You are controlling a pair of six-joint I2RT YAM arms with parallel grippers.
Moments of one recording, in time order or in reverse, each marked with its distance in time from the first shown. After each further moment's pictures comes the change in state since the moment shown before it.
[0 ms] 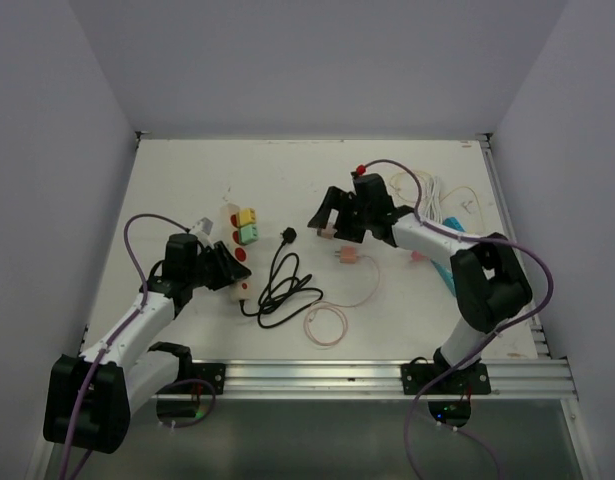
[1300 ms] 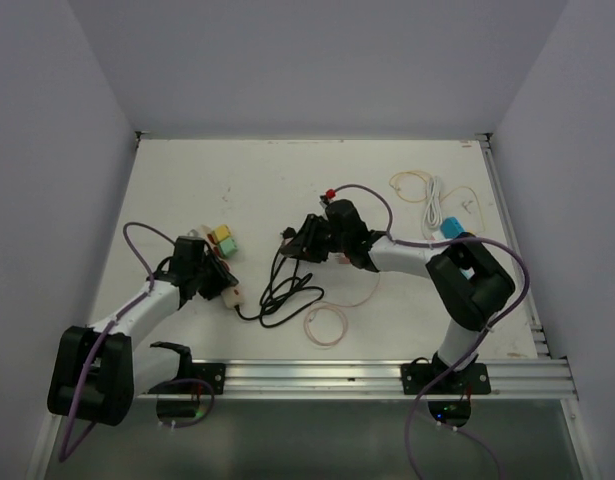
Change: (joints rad) left arm -0.001 0.152 0.018 -0.106 -0.275 -0.156; right arm 0.254 0.048 -0.119 0.362 -0.079 0.268
